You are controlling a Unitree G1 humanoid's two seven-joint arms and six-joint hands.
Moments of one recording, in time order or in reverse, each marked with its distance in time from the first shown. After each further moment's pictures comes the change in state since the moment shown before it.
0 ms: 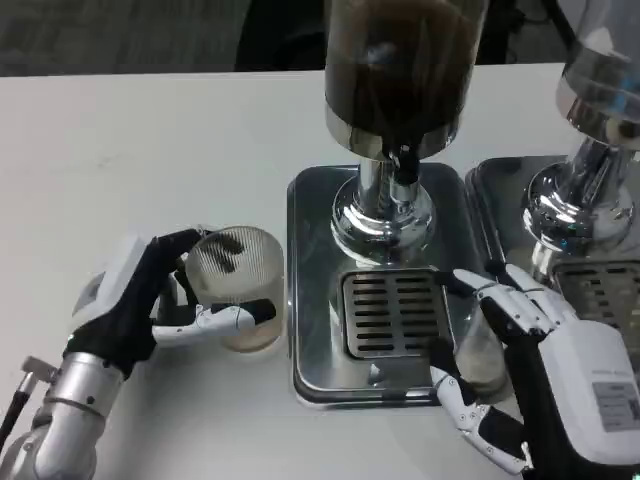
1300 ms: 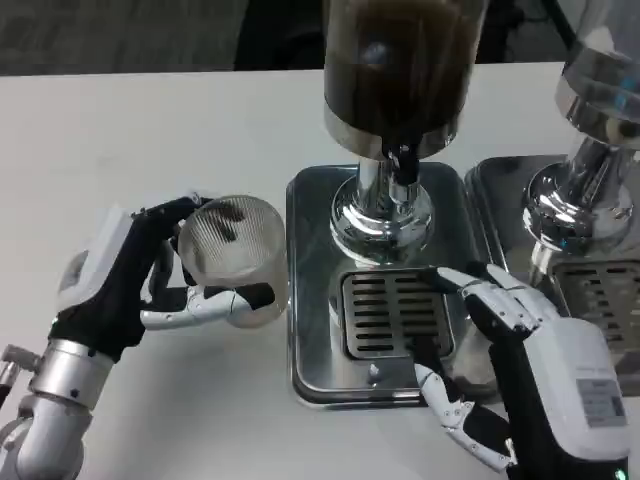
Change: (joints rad) left arm 0.063 0.026 0.084 -0.191 0.037 -0.081 0.005; right arm -0.028 0.013 0.034 0.030 0.018 -0.007 -0.015
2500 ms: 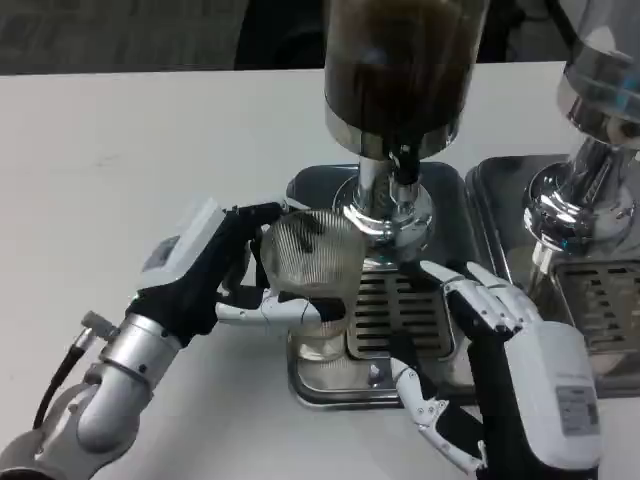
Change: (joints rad) left arm -0.134 -0.071 -0.119 0.090 0.061 0.016 -0.051; right arm 0.006 0.090 0.071 0.010 -0.051 0.018 -0.086
